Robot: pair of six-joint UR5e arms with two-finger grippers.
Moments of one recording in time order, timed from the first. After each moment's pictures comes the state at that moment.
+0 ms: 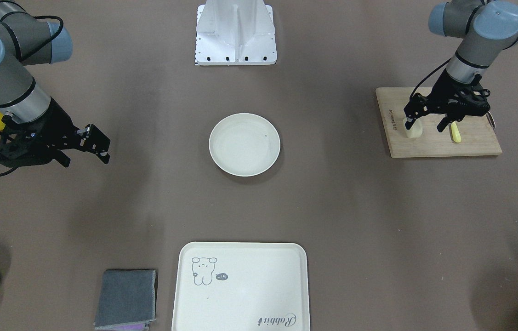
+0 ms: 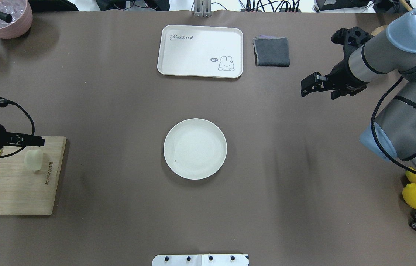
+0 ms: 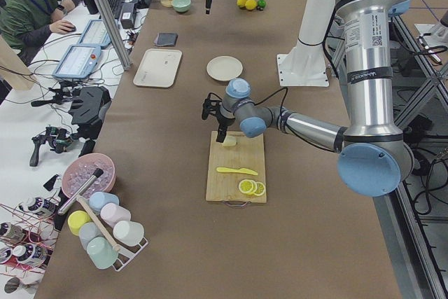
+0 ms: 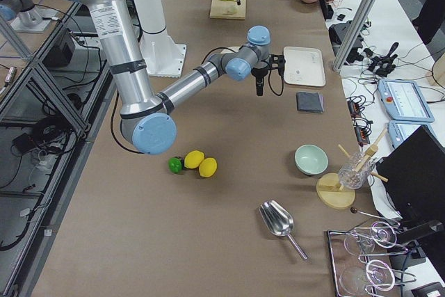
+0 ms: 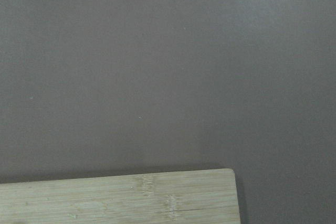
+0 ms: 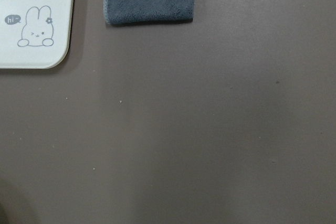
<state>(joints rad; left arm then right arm) -0.77 -1.43 -1.88 -2.26 -1.91 -0.99 0.91 -1.27 1.82 -1.33 2.14 0.99</state>
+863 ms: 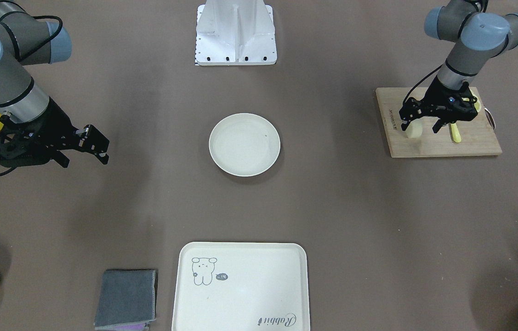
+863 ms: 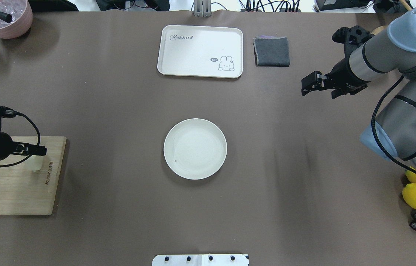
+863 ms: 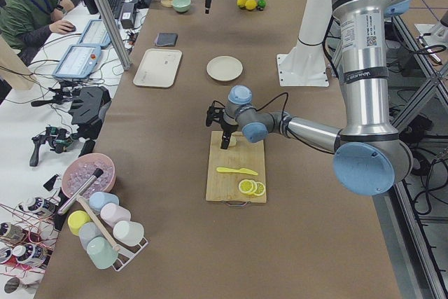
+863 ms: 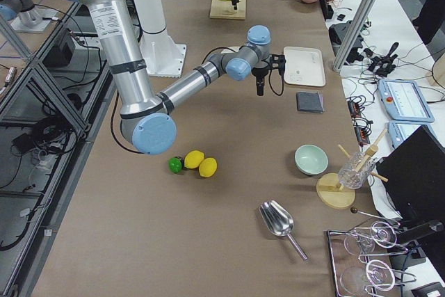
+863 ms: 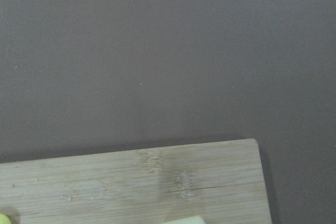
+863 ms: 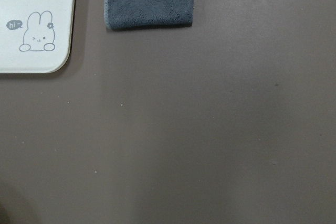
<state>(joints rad) -0.72 -1.42 -1.84 -2.26 -1.89 -0.97 0.92 -1.26 1.82 -1.33 2.13 1.00</state>
